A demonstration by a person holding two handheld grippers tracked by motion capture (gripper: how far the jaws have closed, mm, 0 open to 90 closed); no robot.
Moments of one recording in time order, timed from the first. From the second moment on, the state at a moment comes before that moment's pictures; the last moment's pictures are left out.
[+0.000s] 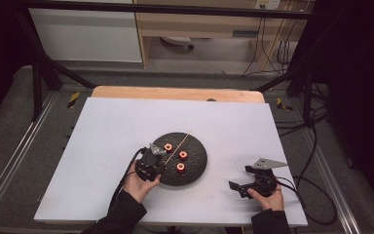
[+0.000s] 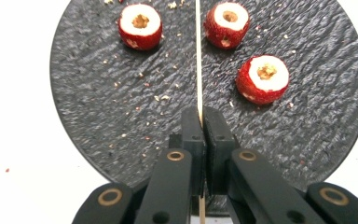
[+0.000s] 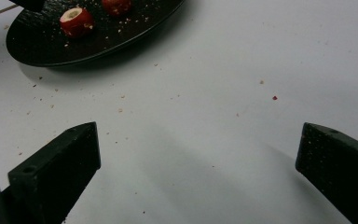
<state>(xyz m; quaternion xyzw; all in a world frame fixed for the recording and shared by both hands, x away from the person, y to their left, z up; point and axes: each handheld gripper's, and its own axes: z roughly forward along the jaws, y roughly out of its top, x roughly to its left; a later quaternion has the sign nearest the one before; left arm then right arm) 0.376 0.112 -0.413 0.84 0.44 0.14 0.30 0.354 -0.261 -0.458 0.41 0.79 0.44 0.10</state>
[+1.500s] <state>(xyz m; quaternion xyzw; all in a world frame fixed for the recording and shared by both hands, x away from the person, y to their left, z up) 0.330 0.227 -0.425 0.81 0.34 0.12 0.47 0.360 -0.241 -0.449 0.42 0.79 0.43 0.09</state>
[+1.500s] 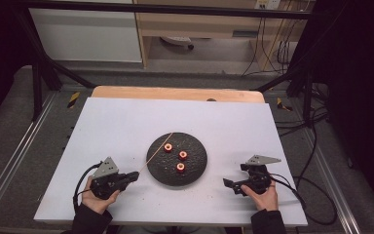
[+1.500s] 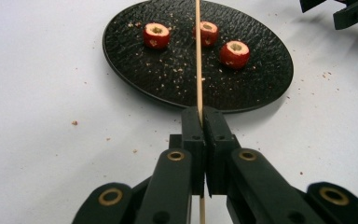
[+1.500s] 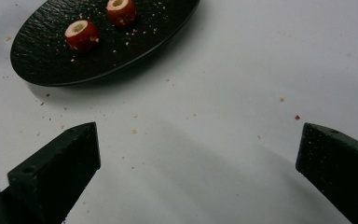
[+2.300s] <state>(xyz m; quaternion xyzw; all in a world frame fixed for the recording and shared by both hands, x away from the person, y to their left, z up) 0.331 0.228 -0.428 0.81 0.34 0.12 0.47 0.375 -0.181 -0.422 0.41 0.82 0.39 0.10</state>
